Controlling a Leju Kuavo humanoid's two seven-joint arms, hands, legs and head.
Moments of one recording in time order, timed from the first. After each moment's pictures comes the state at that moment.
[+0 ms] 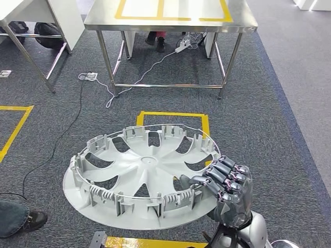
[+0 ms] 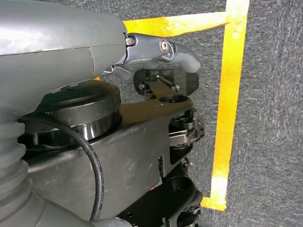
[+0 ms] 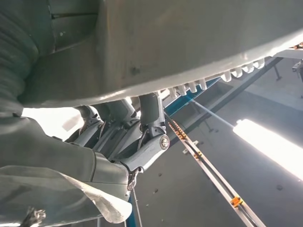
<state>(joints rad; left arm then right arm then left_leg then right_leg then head) -0.14 -0.01 -1.56 -0.10 1.49 0.27 -0.28 0.04 -0.05 0.50 -1.87 1.07 -0.65 -0.45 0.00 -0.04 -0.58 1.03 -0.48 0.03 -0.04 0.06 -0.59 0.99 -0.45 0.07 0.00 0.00</state>
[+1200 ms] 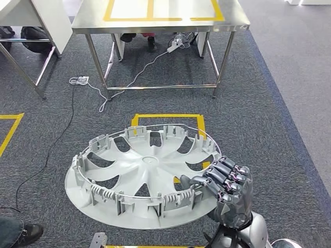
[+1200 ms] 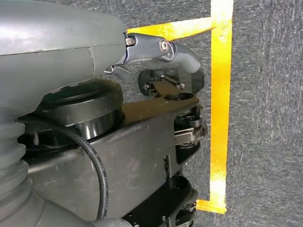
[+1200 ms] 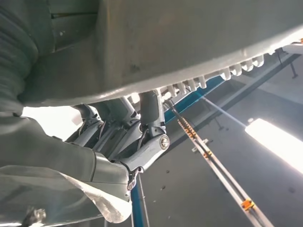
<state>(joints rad) -0.13 -0.01 -1.56 -0.10 1.48 0.27 -0.28 0.04 -0.05 0.49 -1.87 1.08 -0.65 -0.45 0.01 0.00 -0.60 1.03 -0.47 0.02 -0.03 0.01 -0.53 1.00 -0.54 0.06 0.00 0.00</state>
